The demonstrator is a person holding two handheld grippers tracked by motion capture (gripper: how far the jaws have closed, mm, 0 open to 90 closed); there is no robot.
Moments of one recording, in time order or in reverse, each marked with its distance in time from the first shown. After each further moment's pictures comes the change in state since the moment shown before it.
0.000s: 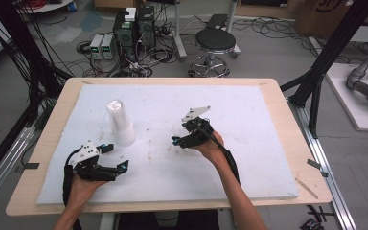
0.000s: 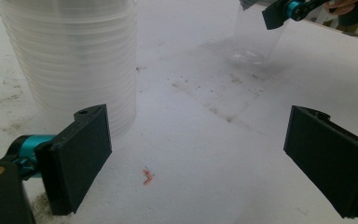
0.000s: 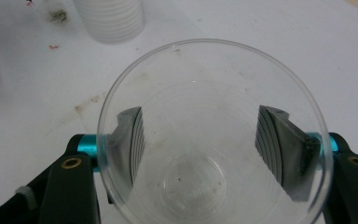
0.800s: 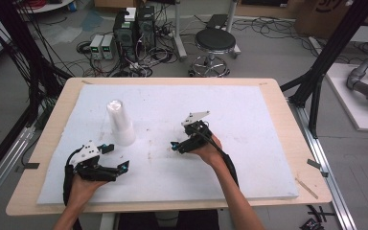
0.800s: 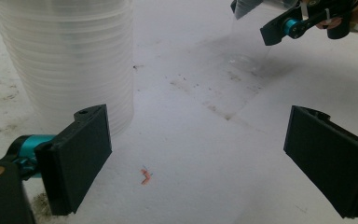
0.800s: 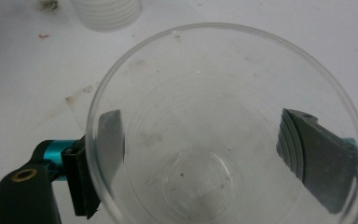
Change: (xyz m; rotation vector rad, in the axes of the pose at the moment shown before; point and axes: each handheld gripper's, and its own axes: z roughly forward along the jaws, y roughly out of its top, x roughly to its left) left arm 0.000 0.000 0.001 0.010 -0.003 0.011; right arm 0.000 -0.016 0.015 -0.005 0.001 0.029
